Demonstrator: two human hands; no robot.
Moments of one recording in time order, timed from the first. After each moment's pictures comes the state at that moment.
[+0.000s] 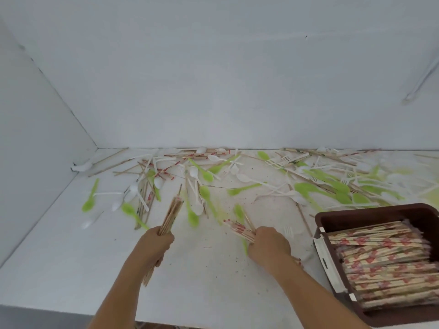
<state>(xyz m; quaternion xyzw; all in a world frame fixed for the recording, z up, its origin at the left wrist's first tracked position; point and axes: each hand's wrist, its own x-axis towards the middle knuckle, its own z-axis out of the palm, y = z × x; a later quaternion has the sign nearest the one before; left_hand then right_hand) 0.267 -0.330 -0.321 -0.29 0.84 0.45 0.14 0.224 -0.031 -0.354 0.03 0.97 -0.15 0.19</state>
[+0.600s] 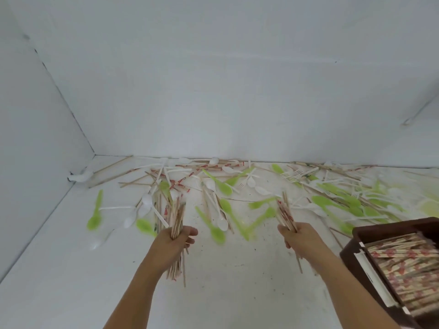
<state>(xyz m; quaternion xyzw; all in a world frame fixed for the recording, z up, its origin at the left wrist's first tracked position) 0.231 -0.410 -0.327 -0.13 0.78 0.60 0.10 0.204 -0.064 -0.298 0.19 0.89 -0.40 0.14</state>
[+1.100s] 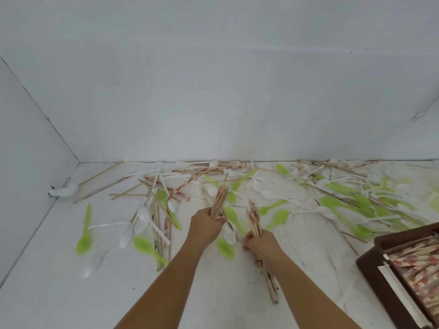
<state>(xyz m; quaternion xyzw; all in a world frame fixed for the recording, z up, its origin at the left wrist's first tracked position) 0.108 -0.358 -0.358 -0.12 0.85 0.50 0.14 0.155 -0.174 -0.371 0.30 0.75 -0.56 0.19</state>
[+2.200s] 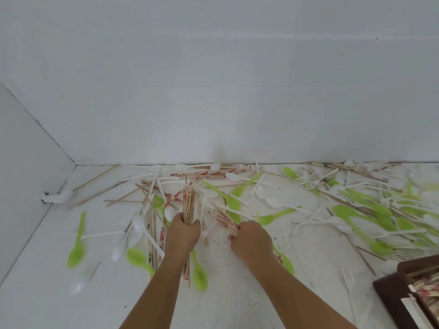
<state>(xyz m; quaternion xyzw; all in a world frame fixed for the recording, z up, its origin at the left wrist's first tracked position) 0.083 -0.391 -0.386 -0.25 0.84 0.49 0.03 0.095 -0.206 -0.371 0.08 0.97 -0.15 0.15</state>
